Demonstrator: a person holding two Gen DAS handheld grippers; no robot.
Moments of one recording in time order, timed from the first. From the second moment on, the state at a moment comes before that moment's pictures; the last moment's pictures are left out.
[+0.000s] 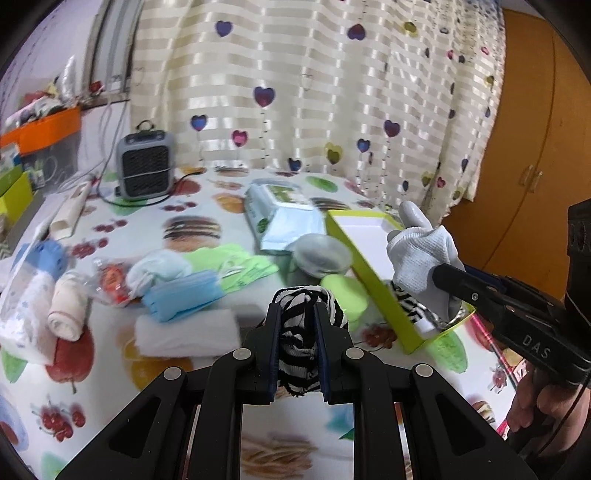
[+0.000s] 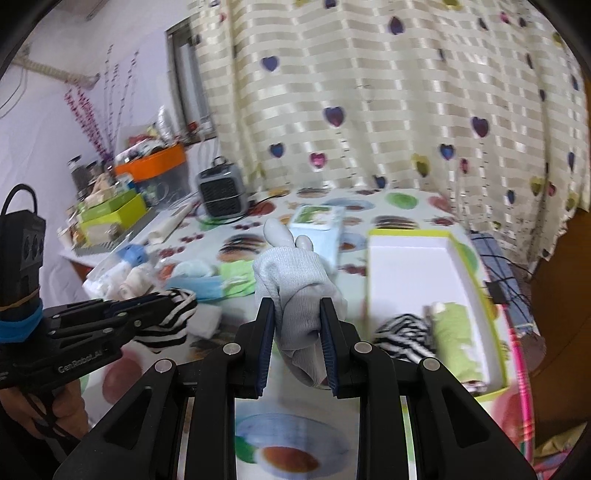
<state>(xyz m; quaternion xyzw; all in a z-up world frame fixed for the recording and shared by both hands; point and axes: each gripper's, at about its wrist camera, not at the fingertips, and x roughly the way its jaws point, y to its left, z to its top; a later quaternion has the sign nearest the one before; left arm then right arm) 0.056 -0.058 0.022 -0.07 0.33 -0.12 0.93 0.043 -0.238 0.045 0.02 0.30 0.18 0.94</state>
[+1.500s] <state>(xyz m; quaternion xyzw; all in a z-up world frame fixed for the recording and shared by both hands) 0.142 -0.150 0.027 -0.05 0.34 -0.20 0.92 0.140 -0.307 -0.003 0.06 0.35 0.10 0.93</state>
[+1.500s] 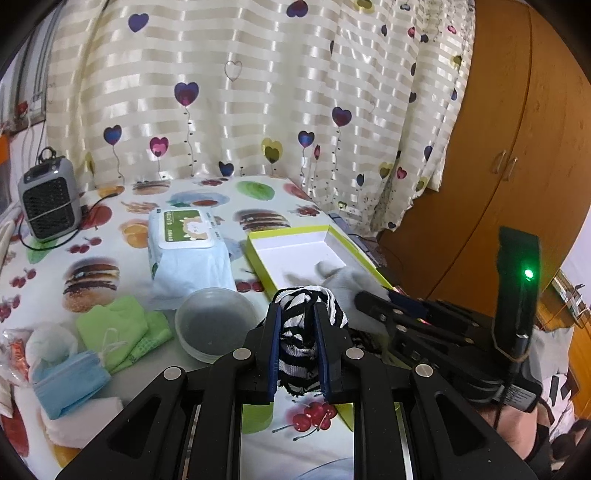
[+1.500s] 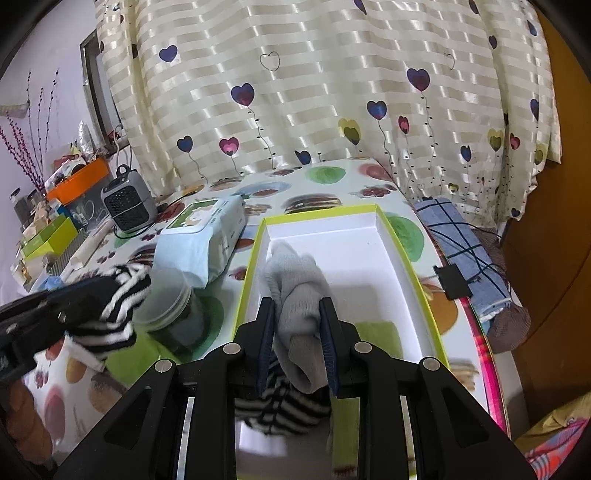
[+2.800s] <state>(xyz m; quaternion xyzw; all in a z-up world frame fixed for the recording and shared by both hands) 0.147 -0.236 -0.034 -0.01 0.42 -0.30 0.86 0.100 -0.368 0.018 0.10 0.30 0.07 0.95</state>
